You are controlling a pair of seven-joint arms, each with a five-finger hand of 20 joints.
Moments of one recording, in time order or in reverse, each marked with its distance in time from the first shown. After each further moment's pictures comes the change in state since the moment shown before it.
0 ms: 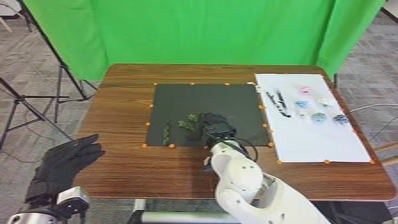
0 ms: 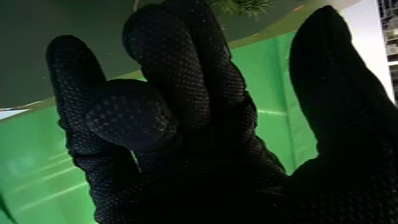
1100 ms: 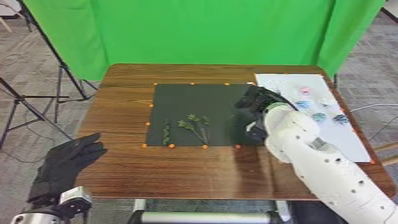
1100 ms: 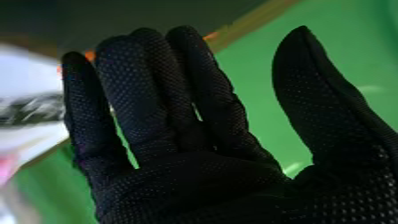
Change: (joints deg) left arm -0.7 1.5 2.1 0.2 -0.7 1.1 2.7; right arm 6.9 10.6 16.3 7.3 26.2 -0.3 -2.5
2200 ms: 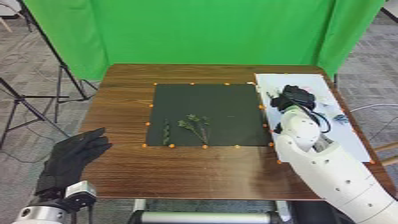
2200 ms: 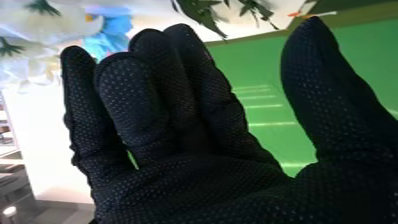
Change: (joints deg) left arm -3.8 -0.1 1.9 1.0 0.0 -1.2 -0.6; right arm 0.9 1.1 -1.3 11.2 -21.1 4.1 6.9
